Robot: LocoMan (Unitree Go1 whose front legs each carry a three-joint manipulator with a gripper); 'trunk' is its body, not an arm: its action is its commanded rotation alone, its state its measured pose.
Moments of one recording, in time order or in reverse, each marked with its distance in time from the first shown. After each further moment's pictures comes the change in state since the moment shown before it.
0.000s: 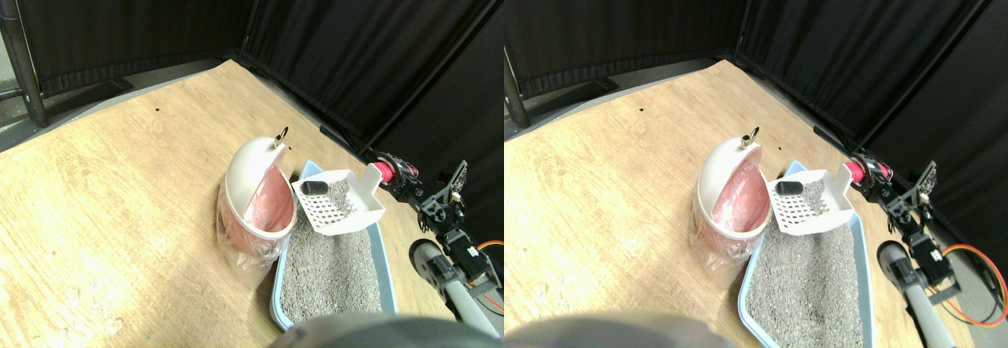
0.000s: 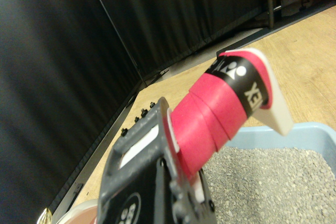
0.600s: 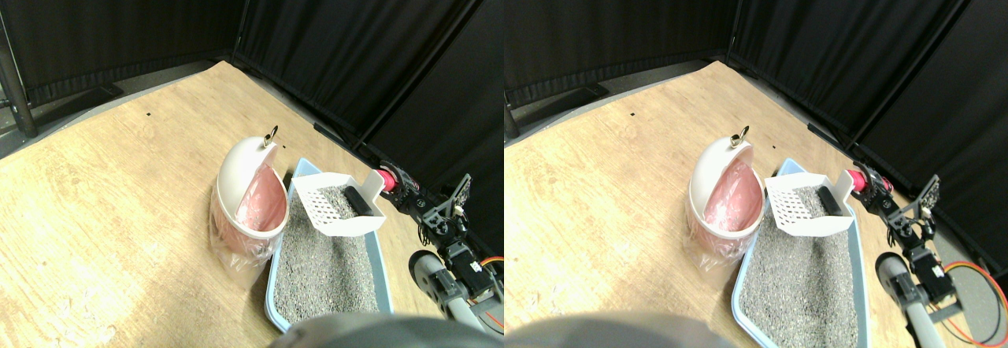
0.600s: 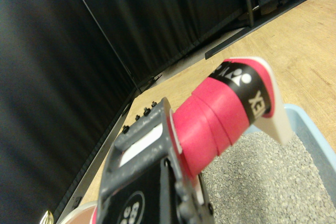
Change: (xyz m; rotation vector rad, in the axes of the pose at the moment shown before) right arm -0.020 -0.009 -0.007 0.123 -0.002 -0.074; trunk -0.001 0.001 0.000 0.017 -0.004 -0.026
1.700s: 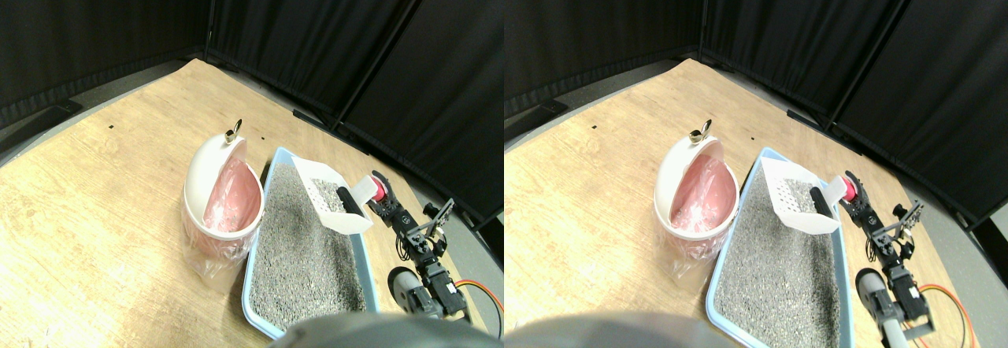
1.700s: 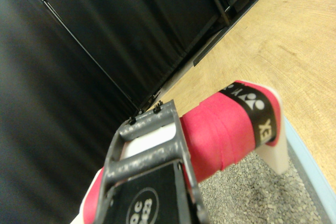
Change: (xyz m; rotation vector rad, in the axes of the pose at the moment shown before) right arm -0.033 -0.039 -0.023 0.415 -0.132 -0.034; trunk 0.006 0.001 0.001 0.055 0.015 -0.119
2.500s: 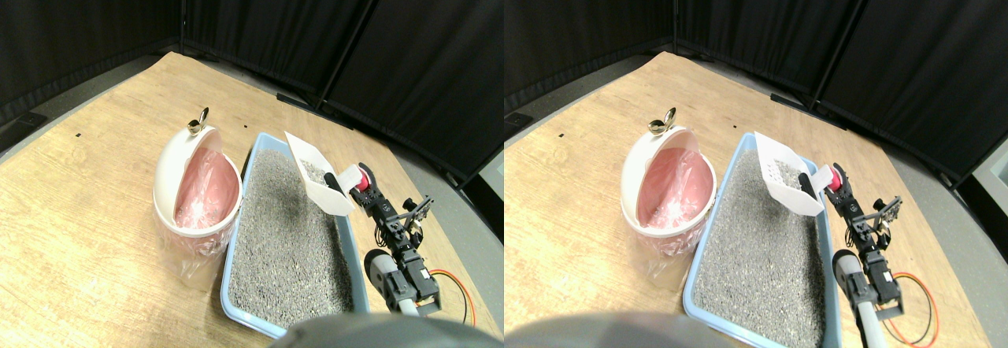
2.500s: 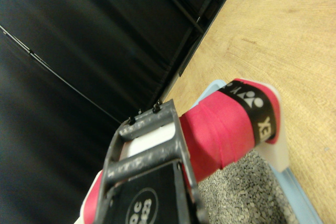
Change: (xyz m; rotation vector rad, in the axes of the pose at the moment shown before) right arm -0.009 -0.033 -0.006 0.167 -0.090 -0.106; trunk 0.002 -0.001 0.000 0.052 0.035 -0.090
